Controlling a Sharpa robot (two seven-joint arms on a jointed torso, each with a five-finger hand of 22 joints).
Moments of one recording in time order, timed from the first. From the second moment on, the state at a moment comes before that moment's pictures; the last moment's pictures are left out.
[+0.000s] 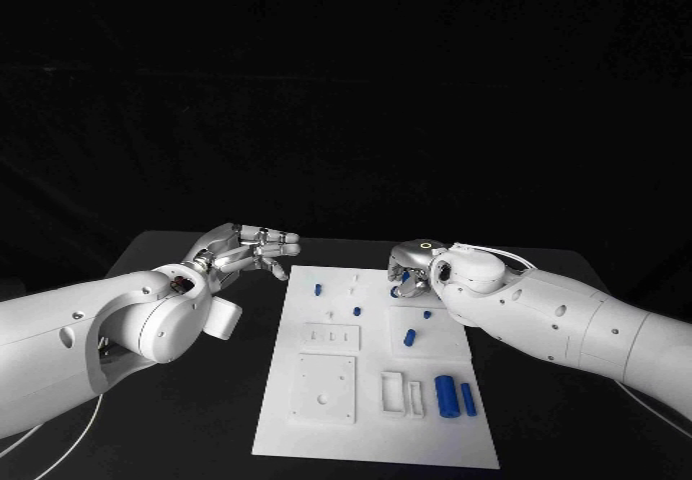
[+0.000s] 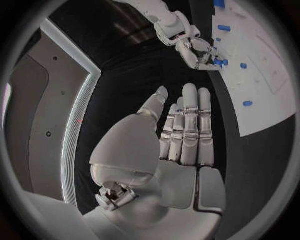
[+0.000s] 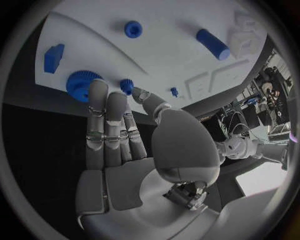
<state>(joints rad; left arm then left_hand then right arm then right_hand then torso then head) 1.41 -0.86 -0.15 1.55 -0.14 -0.29 0.27 1.33 0.01 0.06 -0.19 0.15 1.04 0.13 0.07 0.06 1.21 0.08 0.06 0.06 1.28 0.00 0.66 0.23 0.07 0.98 -0.02 0.75 0.50 1.18 -0.59 0.10 1.12 -1.79 -0.10 -0.16 1.24 -0.16 0.48 -0.21 0.28 1.10 0.12 0.06 0.07 1.15 0.09 0.06 0.06 1.45 -0.02 0.91 0.48 0.14 1.43 -0.04 0.56 0.79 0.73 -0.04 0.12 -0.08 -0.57</state>
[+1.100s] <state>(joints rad) 1.41 -0.87 -0.15 1.56 -0.15 -0.29 0.27 1.33 0.01 0.06 -0.18 0.15 1.04 0.14 0.07 0.06 1.21 0.08 0.06 0.06 1.28 0.00 0.67 0.22 0.07 0.98 -0.02 0.75 0.49 1.18 -0.59 0.10 1.11 -1.82 -0.10 -0.16 1.26 -0.13 0.55 -0.22 0.22 1.21 0.09 0.06 0.08 1.30 0.04 0.06 0.06 1.44 -0.04 0.92 0.50 0.14 1.45 -0.07 0.70 1.04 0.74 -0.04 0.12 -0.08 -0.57</state>
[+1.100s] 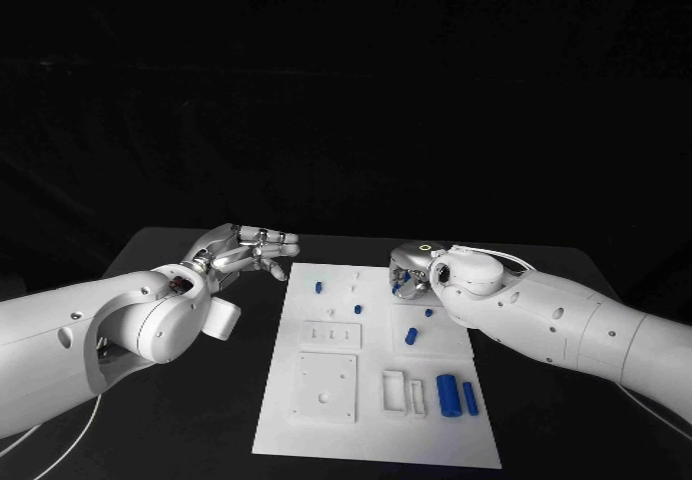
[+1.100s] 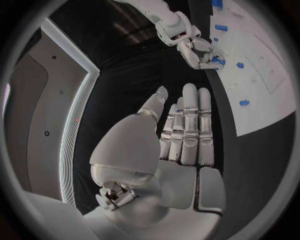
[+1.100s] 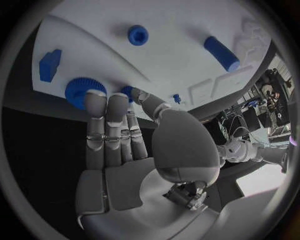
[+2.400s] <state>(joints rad) 1.41 -0.85 -0.15 1.54 -0.15 -0.29 0.26 1.33 0.01 0.06 -0.18 0.15 1.03 0.13 0.07 0.06 1.21 0.08 0.06 0.06 1.28 0.00 0.67 0.22 0.07 0.98 -0.02 0.75 0.49 1.18 -0.47 0.13 1.10 -1.90 -0.29 -0.32 1.26 -0.13 0.59 -0.21 0.23 1.25 0.08 0.06 0.09 1.33 0.03 0.06 0.06 1.44 -0.05 0.92 0.51 0.12 1.46 -0.08 0.68 1.16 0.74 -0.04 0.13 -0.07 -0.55</state>
